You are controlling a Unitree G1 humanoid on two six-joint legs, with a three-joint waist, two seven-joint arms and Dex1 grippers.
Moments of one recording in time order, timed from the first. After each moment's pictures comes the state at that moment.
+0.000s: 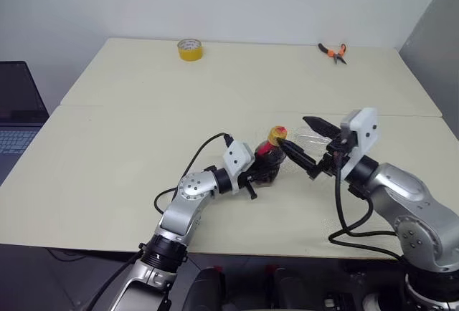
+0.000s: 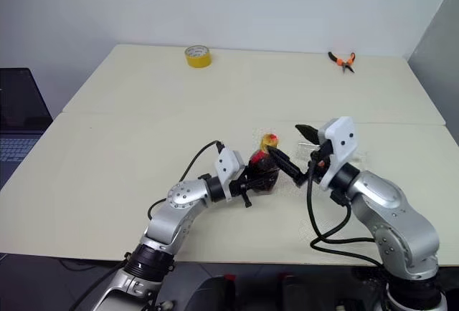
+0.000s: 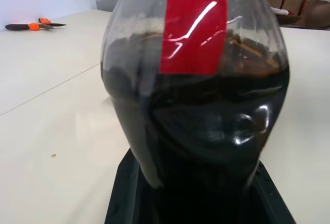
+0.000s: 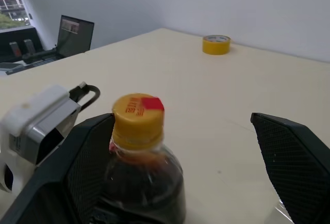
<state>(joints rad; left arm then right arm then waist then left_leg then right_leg) -0.37 0.21 -0.25 0.04 -0.17 0.11 -0.78 -0.22 -0.49 -0.15 -0.66 0.62 0.73 0.39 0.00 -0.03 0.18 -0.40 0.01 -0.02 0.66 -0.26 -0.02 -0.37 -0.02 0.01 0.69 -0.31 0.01</state>
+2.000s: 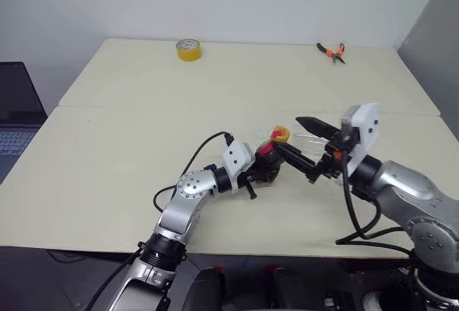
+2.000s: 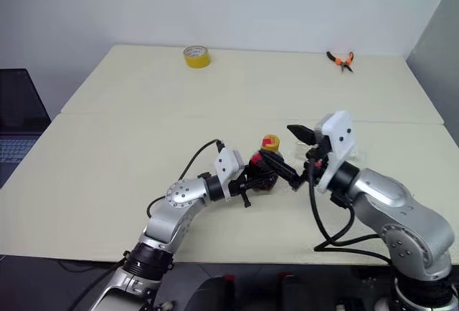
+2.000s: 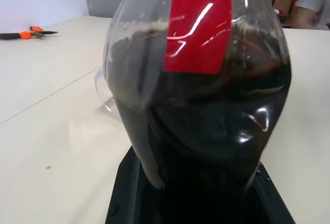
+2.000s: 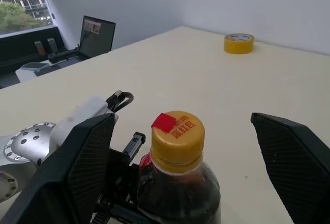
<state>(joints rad) -0.38 0.21 -0.26 0.04 -0.18 0.10 -0.80 -0.31 -0.52 -0.07 -0.74 0.80 0.85 0.28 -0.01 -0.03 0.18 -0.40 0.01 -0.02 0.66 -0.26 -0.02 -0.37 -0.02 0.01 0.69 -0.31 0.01</state>
